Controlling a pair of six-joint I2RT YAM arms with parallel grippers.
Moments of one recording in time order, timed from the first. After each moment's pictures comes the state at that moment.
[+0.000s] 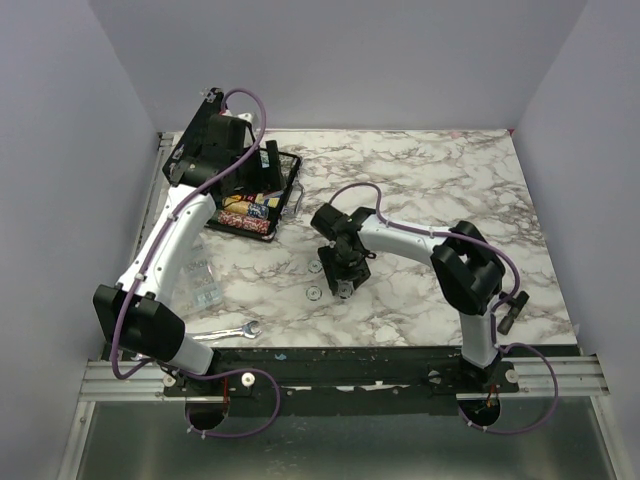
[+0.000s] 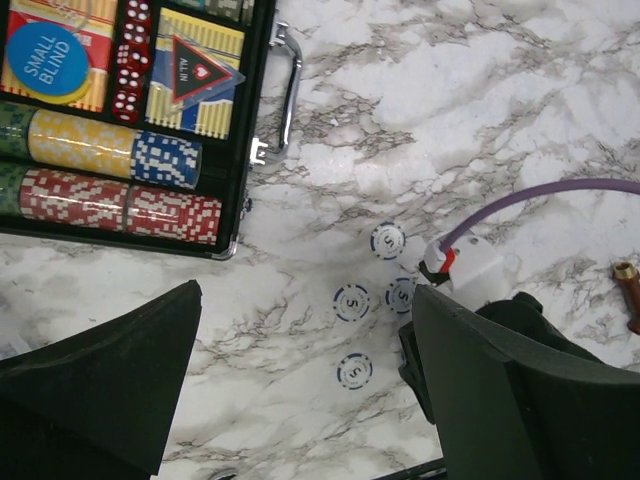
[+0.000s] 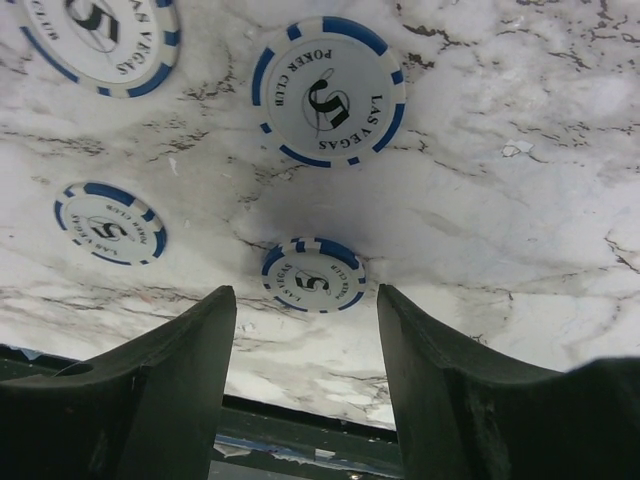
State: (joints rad) left arm -0.30 1.48 1.56 -0.80 0.08 -0.38; right arm 0.85 1.99 1.43 -0.87 -0.04 0.53
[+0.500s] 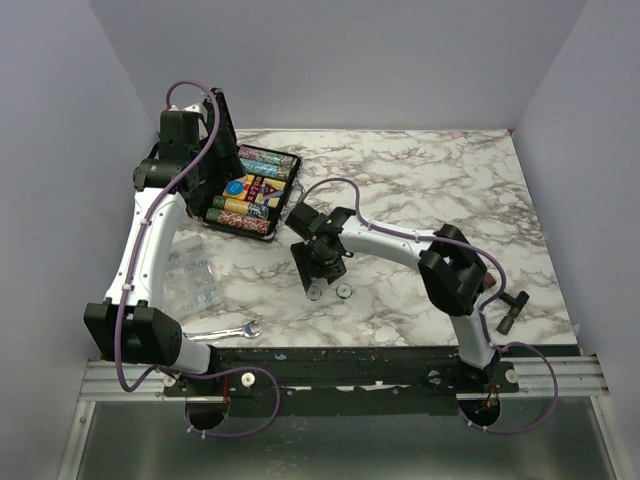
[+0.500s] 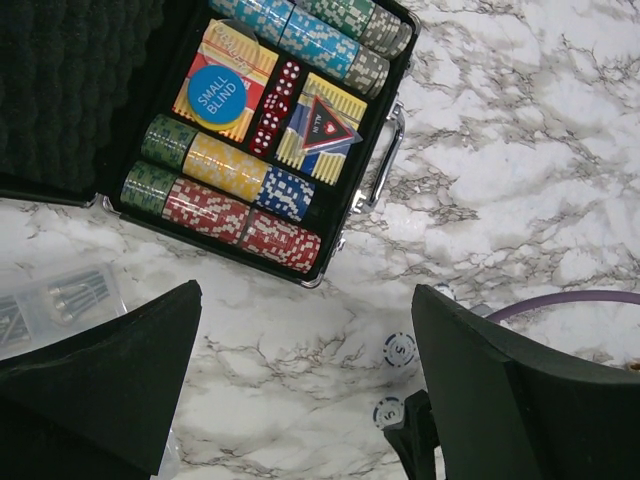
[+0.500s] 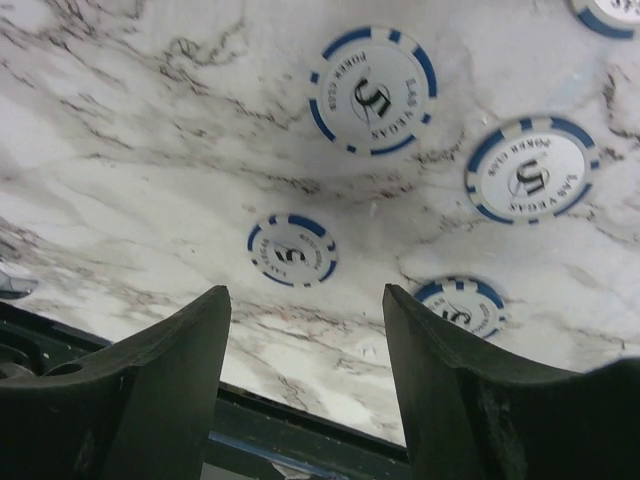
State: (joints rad) left arm -0.08 1.44 1.56 -0.80 0.08 -0.38; right arm 0.94 2.05 1.59 -0.85 -0.04 0.58
